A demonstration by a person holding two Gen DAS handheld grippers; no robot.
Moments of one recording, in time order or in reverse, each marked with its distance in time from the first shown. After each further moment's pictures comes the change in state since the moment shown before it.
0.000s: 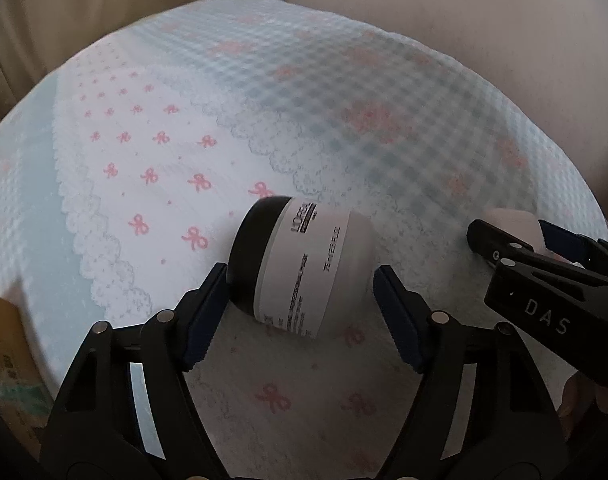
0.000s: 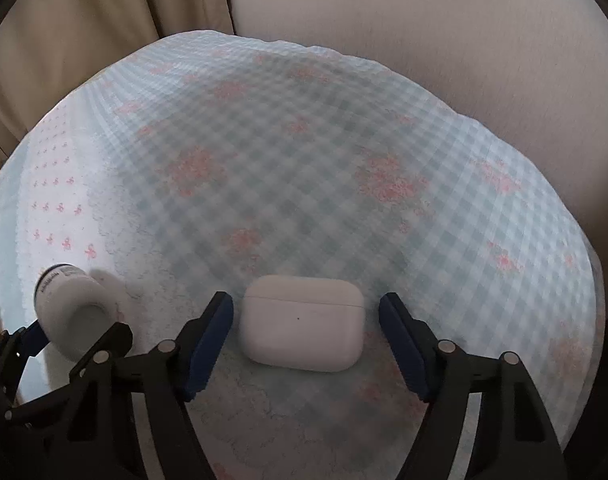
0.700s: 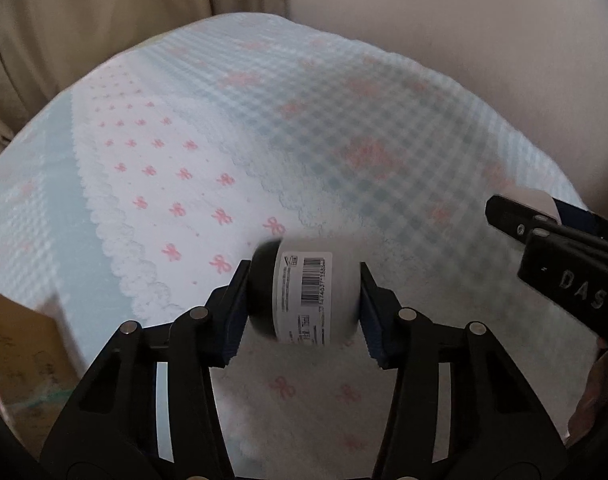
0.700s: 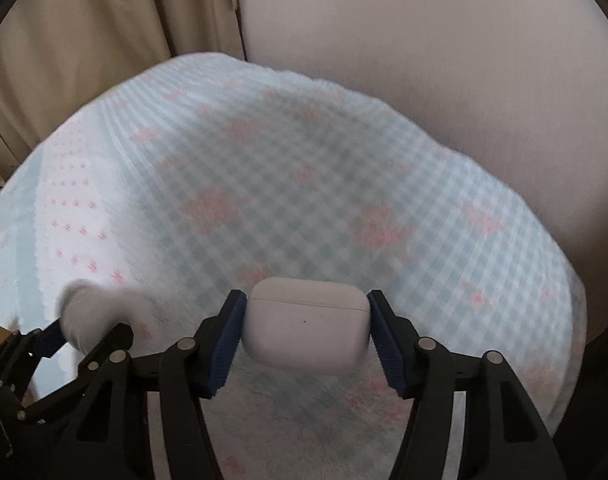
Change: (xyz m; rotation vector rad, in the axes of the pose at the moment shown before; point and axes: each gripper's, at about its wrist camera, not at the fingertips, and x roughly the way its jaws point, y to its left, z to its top) left arm -0.044 -0.002 0.023 -0.015 -0.012 0.036; right arm -0.040 0.002 0.025 -0.029 -0.057 0.027
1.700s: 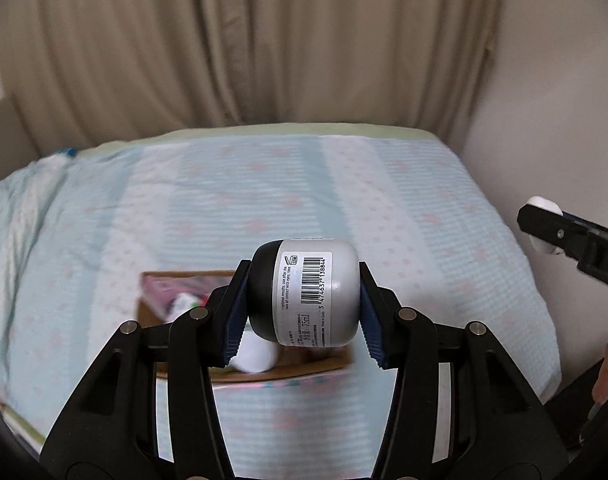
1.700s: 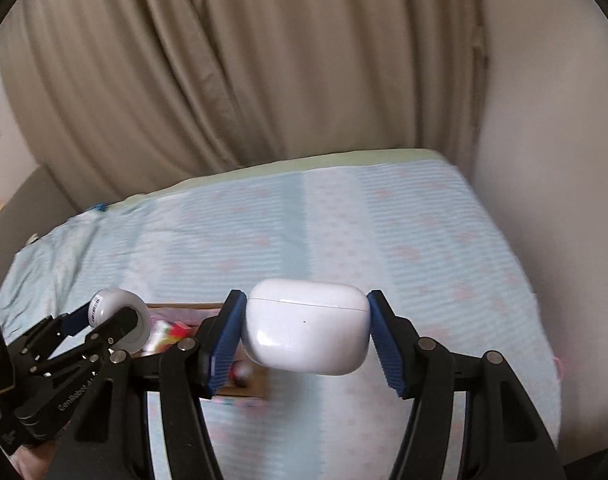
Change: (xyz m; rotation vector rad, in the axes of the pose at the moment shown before) left arm -0.366 0.158 -0.025 -0.515 -0.179 0.383; right arm -0.288 0.142 0.086 -0.491 -0.087 0.596
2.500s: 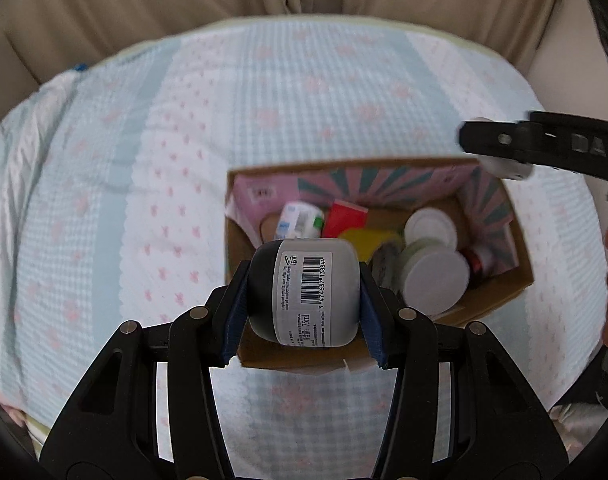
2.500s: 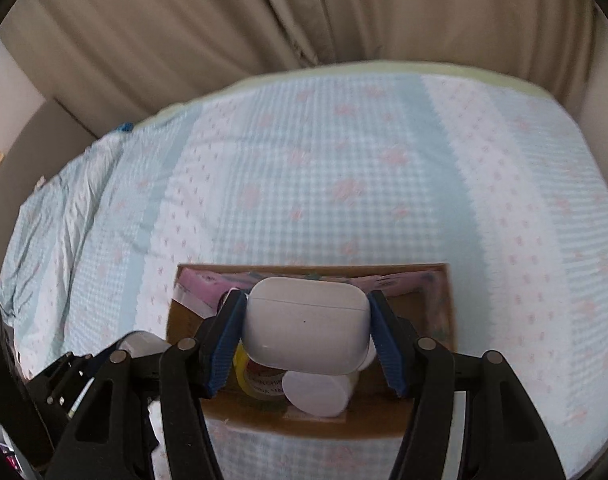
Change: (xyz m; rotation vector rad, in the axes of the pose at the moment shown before) left arm 0.141 0.184 -0.078 -0.011 0.321 0.046; right arm 0.223 0.189 -0.031 -0.050 0.312 0.115
